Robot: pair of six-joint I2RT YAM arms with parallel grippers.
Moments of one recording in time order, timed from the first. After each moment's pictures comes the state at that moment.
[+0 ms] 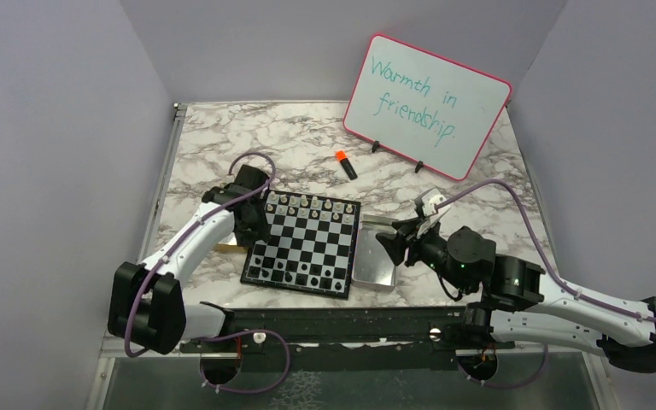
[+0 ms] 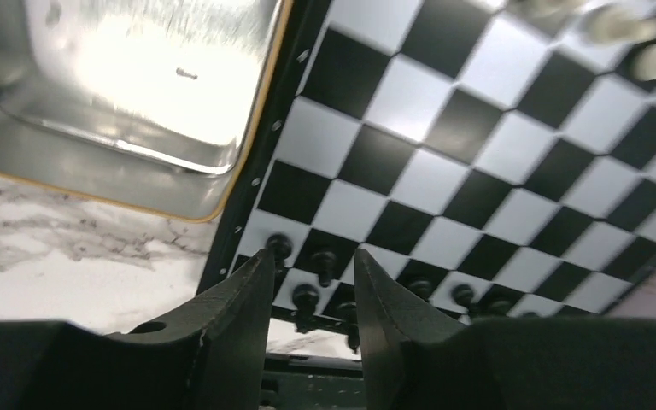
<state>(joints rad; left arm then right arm) -0.34 1.30 0.87 -0.87 -0.10 -0.59 1.23 0.68 0.77 -0.31 0.51 0.20</state>
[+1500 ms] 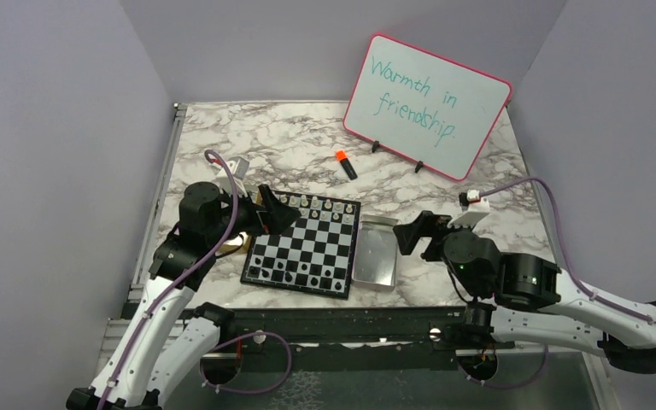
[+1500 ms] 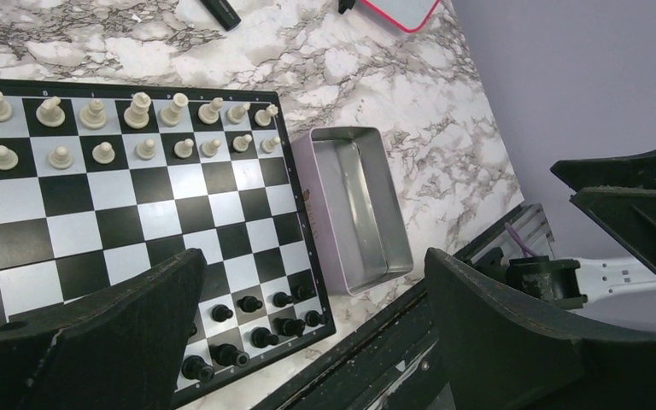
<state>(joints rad) -0.34 0.70 0.80 -0.46 0.40 -0.53 1.23 0.67 0.86 -0.70 0.82 0.84</state>
